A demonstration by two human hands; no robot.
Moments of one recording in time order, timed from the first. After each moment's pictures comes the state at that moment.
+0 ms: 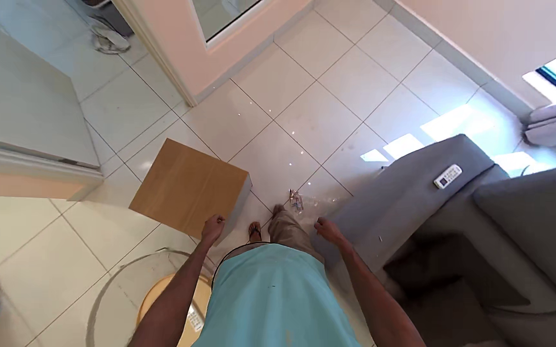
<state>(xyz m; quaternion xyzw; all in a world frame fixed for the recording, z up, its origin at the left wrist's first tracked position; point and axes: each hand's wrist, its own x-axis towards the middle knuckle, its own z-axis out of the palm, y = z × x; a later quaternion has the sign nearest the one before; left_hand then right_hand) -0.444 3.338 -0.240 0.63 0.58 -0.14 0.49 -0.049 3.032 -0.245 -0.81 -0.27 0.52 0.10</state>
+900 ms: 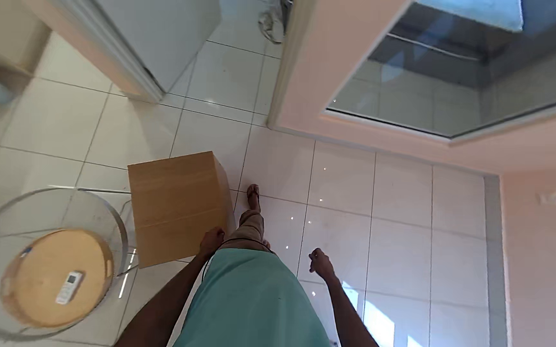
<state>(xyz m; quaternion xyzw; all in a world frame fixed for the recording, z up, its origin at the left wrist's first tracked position) -0.250 3.503 -0.285 0.39 0.75 -0.01 0.53 0.239 3.551 -0.272 -0.72 -0.48 0.48 -0.16</state>
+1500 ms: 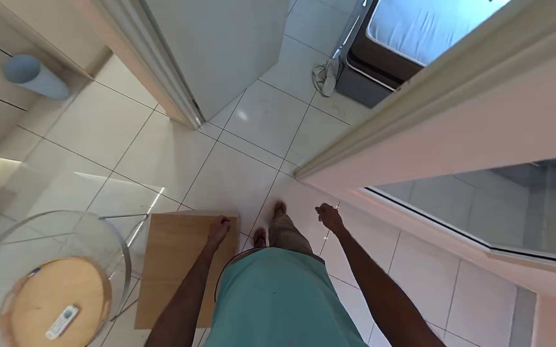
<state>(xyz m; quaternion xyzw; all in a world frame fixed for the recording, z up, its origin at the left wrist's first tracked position) -0.427 3.818 -0.260 0.14 0.80 0.26 0.52 -0.057 4.114 -0.227 -0.58 -0.70 0.40 -0.16</state>
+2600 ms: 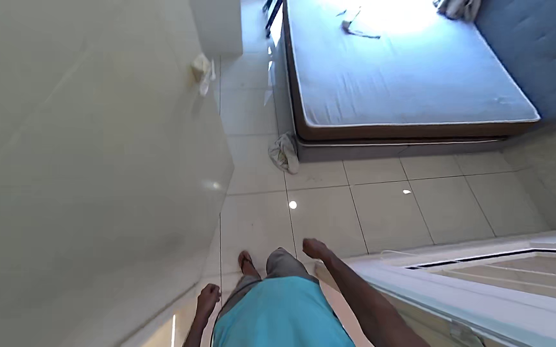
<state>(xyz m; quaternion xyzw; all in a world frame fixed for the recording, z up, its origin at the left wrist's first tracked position) -0.863 4.445 -0.274 0.26 0.79 0.09 0.55 -0.414 4.655 -0.262 -0.58 -0.64 0.43 -0.25</state>
